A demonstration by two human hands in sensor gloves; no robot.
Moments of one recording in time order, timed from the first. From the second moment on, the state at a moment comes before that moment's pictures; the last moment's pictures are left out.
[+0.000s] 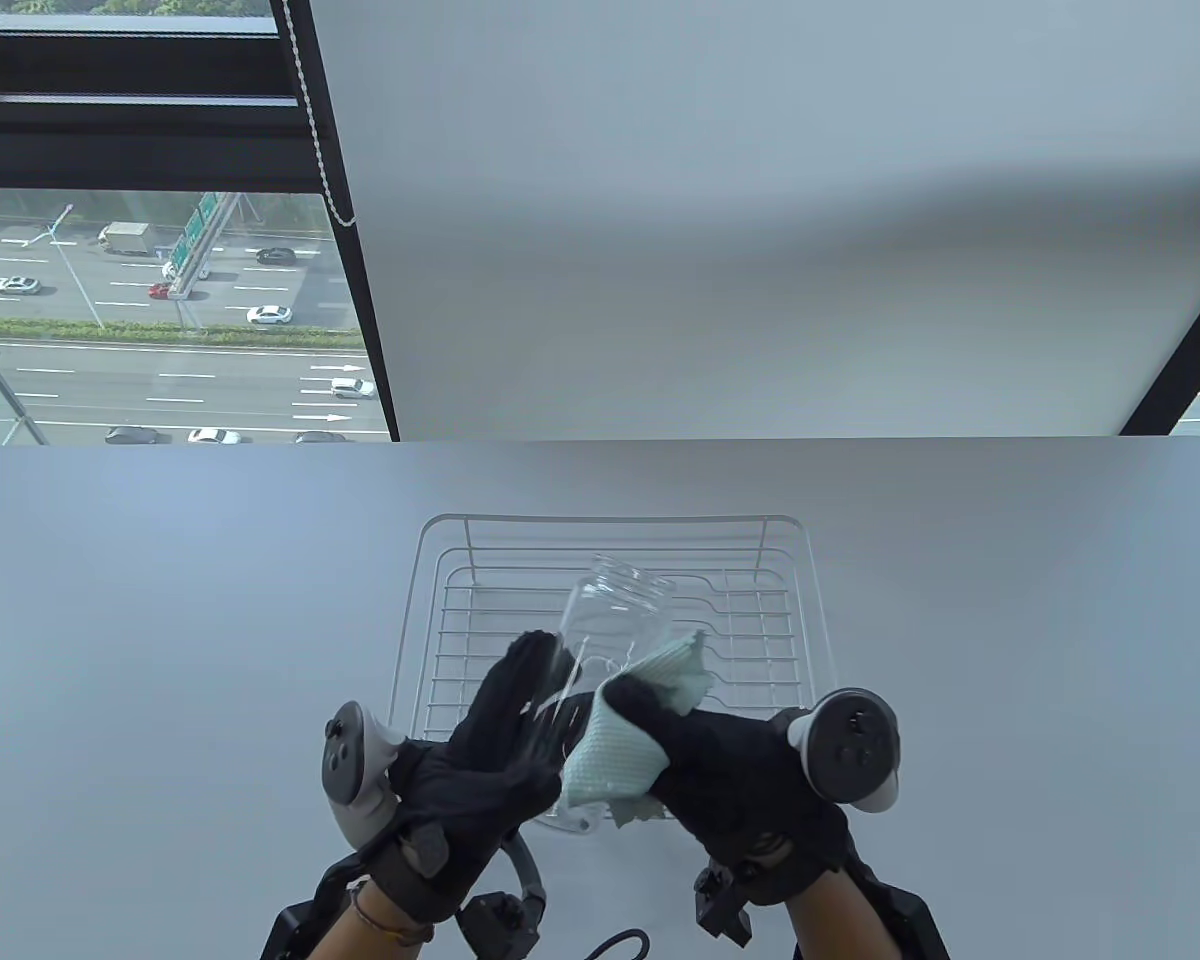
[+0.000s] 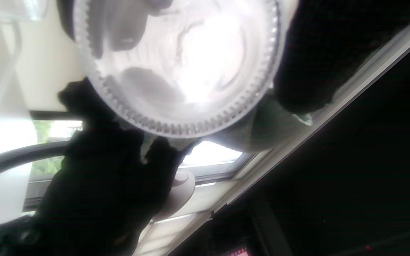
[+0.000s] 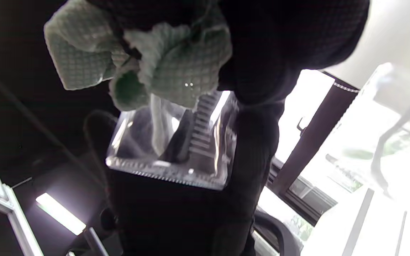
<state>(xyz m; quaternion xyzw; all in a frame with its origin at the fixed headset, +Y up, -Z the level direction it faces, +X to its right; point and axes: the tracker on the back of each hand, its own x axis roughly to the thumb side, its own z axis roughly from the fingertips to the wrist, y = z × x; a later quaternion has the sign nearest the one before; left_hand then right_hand) -0.152 -0.638 -0.277 -0.09 -0.37 0.72 0.58 0.106 -0.616 -0.285 0.37 -0.07 0.73 0.57</state>
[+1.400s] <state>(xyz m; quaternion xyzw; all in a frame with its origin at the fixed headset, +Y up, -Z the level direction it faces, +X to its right) -0.216 -0.638 -0.308 0.13 -0.17 0.26 0.94 0.110 -0.619 -0.290 0.36 -0.07 0.76 0.53</state>
